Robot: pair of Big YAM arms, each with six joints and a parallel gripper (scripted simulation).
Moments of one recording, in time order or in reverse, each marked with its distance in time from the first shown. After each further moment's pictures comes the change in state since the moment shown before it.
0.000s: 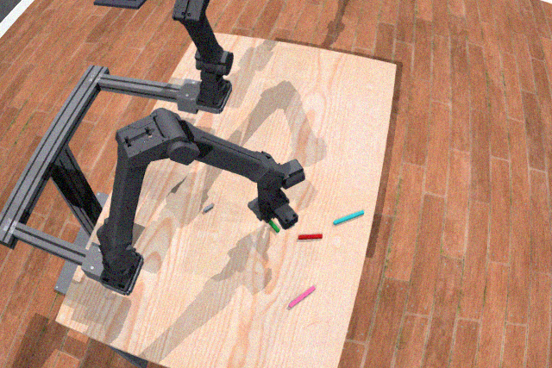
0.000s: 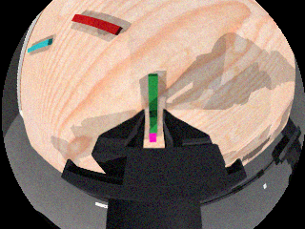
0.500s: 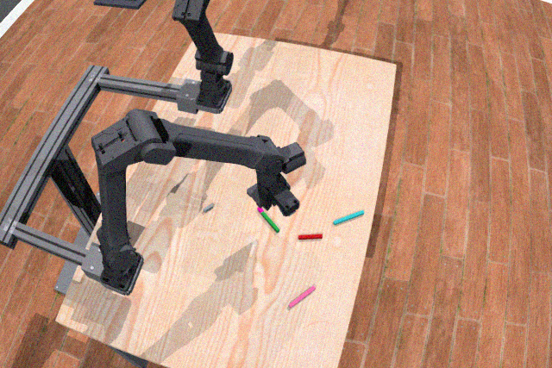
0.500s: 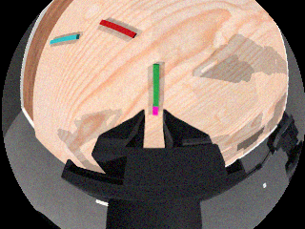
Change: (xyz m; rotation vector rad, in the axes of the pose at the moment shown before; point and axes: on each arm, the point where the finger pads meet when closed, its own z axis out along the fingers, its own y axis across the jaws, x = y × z) left arm 0.000 0.000 0.000 0.000 0.000 0.000; right arm 0.000 0.003 -0.069 -0.017 -0.002 0.000
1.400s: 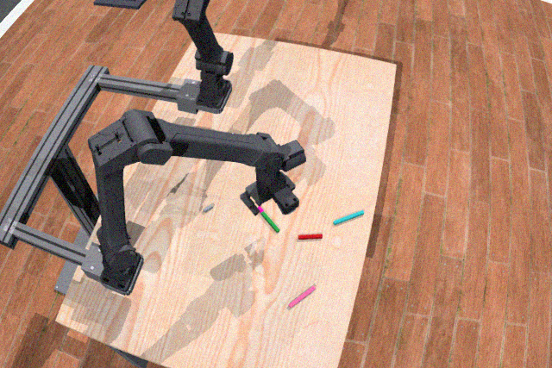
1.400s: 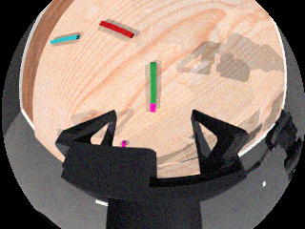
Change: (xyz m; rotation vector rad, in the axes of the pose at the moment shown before) left arm 0.000 0.000 0.000 0.000 0.000 0.000; right arm 0.001 -0.004 -0.010 0.016 0.002 -0.001
